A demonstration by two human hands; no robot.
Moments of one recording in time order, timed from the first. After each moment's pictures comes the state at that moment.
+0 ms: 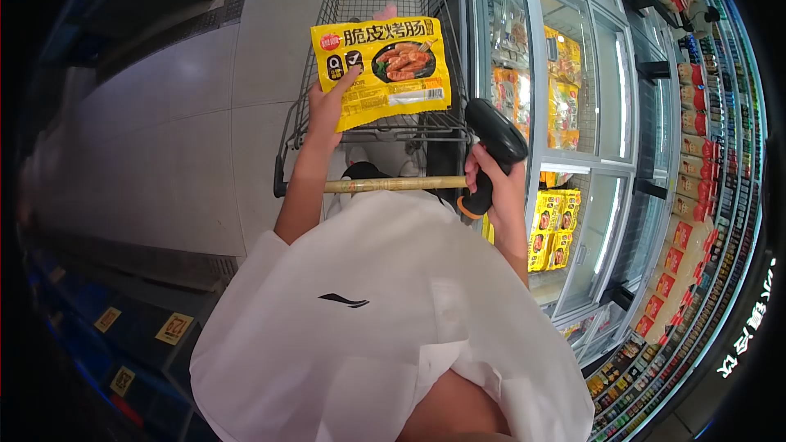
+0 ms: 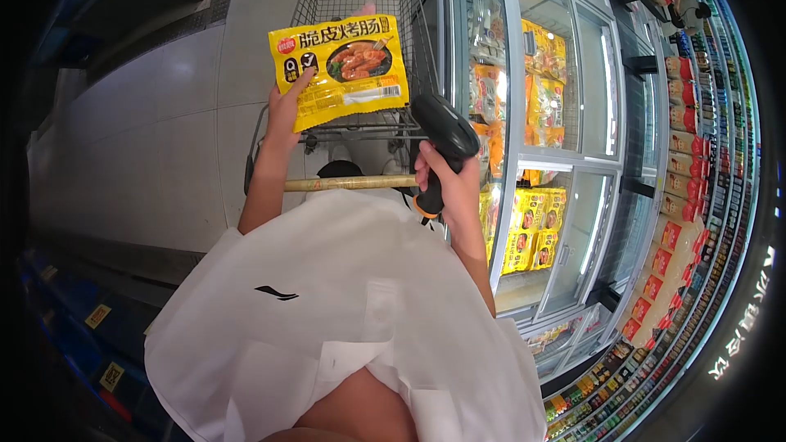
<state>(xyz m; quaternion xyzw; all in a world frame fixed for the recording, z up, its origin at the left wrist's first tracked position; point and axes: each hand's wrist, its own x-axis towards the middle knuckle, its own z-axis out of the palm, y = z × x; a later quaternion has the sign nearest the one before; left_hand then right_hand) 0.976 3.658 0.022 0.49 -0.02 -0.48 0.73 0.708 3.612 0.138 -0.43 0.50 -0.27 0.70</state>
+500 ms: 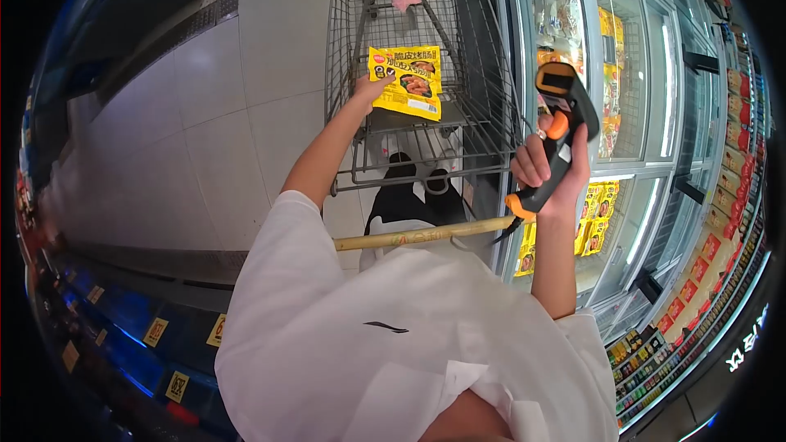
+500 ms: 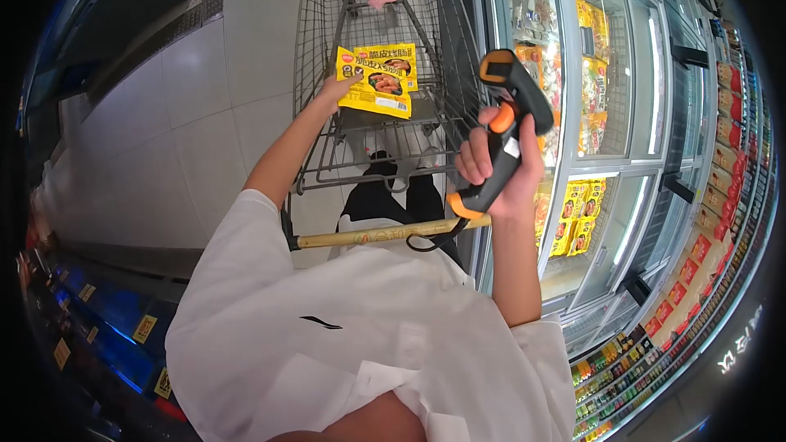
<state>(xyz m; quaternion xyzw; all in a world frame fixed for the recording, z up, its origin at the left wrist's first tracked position) 1.070 3.554 -0.296 0.65 0.01 -0.63 0.42 0.801 3.506 0.076 -0.16 0.23 -0.33 0.90</state>
